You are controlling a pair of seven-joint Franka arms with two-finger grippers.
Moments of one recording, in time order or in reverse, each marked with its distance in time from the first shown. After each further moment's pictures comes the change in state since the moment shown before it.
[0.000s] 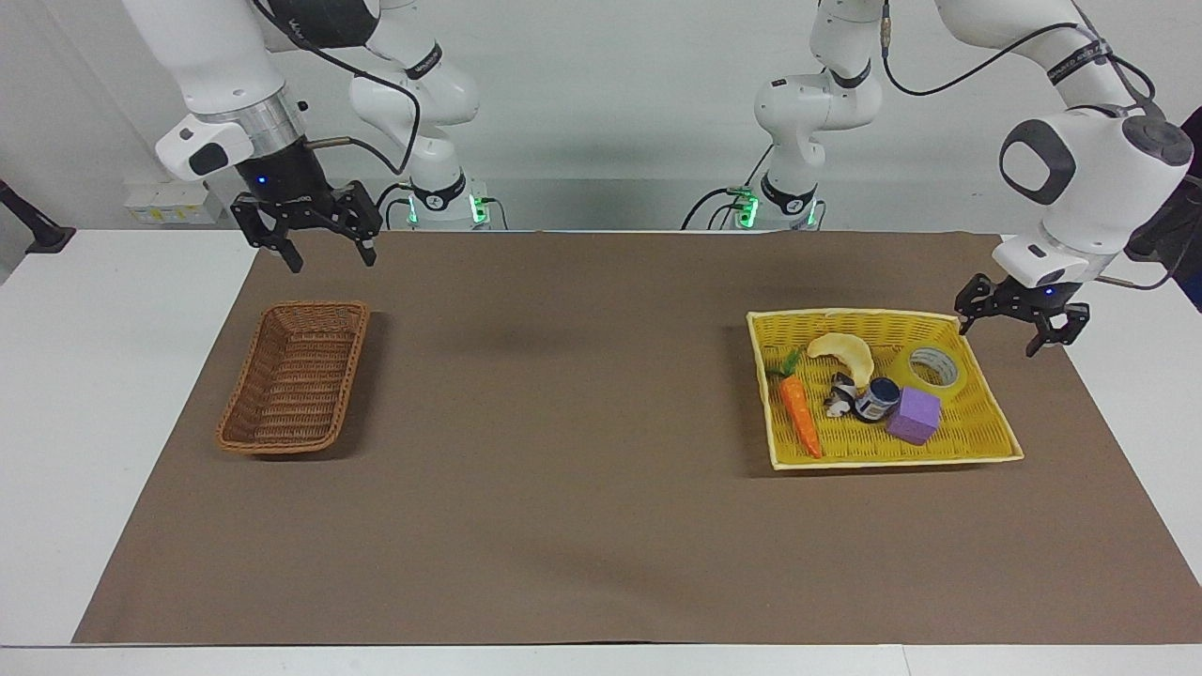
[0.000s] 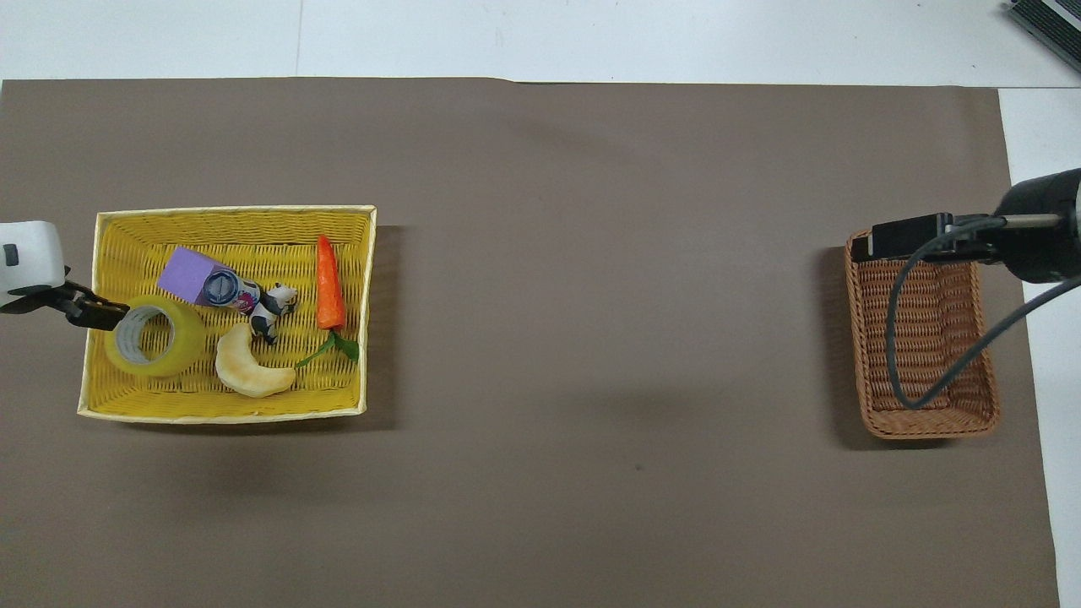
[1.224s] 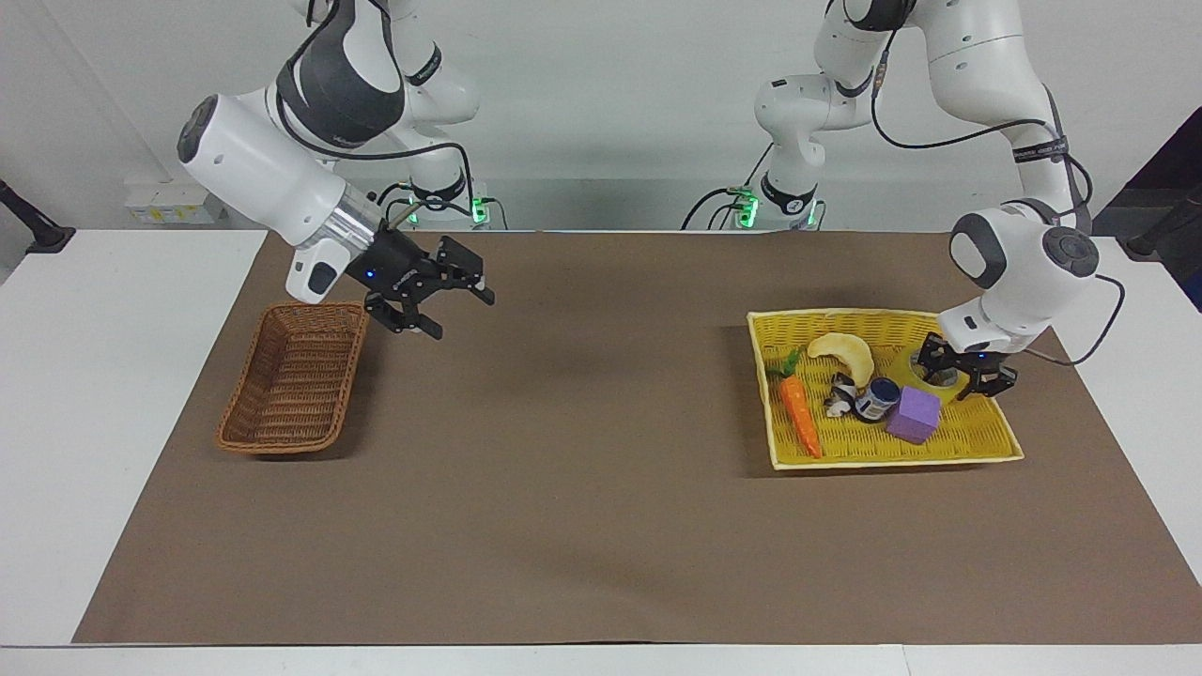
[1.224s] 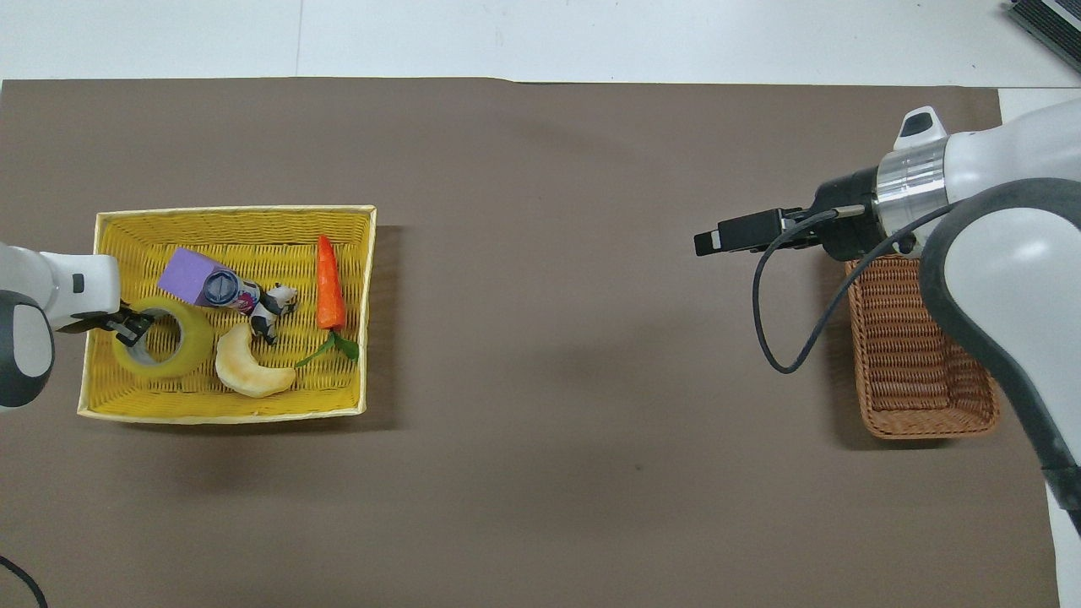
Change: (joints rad) left arm 0.002 0.043 -0.003 -0.075 -0.001 0.050 0.051; right arm 0.073 0.157 0.010 -0.072 0.361 0.146 -0.232
